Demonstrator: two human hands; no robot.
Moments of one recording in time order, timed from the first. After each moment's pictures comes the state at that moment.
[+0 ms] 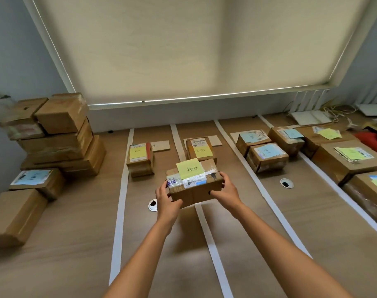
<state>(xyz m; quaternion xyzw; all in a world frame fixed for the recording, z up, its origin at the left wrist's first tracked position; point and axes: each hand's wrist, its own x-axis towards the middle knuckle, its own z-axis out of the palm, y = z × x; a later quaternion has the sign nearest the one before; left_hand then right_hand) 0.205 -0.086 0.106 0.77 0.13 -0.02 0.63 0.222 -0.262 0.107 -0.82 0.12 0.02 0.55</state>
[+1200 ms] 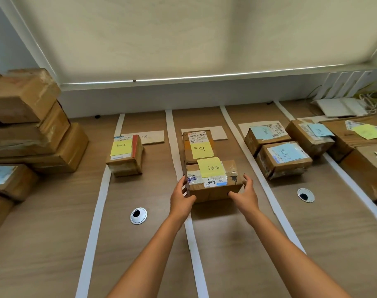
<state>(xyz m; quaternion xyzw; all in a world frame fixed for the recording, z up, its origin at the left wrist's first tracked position) 0.321 -0.157 0.043 0.76 0.12 -0.10 0.64 0.325 -0.341 0.032 -0.80 0.23 0.02 0.56</state>
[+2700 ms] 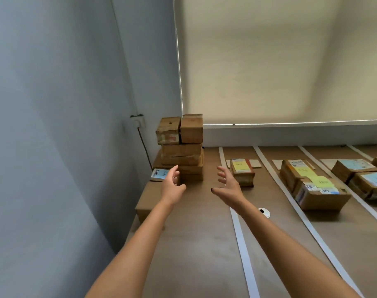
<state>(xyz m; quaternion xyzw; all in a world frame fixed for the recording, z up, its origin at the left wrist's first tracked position) 0.131 0.330 0.215 0.81 0.10 0.09 0.57 0.159 0.151 0.201 -0.83 -0.07 0.00 0.56</state>
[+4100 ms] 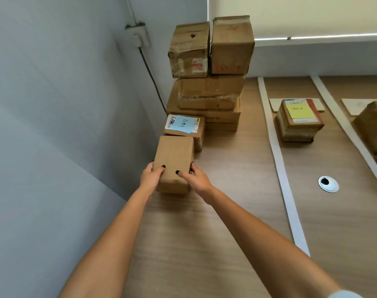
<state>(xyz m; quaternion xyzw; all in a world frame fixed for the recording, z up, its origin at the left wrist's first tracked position) 0.244 0.511 0.022 0.74 0.34 -0.03 0.58 0.256 0.354 0.035 -0.72 0.02 0.29 0.63</state>
